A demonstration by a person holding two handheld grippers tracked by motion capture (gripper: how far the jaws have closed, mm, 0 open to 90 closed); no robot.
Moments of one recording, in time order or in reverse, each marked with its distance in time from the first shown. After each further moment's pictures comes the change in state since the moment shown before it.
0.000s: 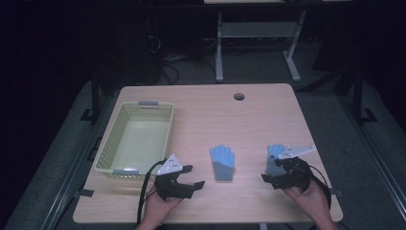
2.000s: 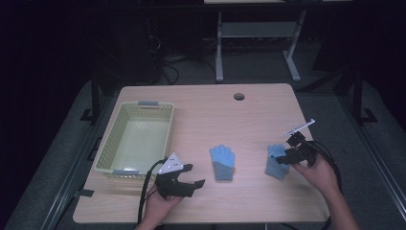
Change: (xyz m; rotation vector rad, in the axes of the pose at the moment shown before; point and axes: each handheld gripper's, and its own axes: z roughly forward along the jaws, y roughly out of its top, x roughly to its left) left arm 0.001 0.002 0.003 0.006 0.022 0.008; right arm -0.073 0.027 0.016 0.254 -0.056 0.098
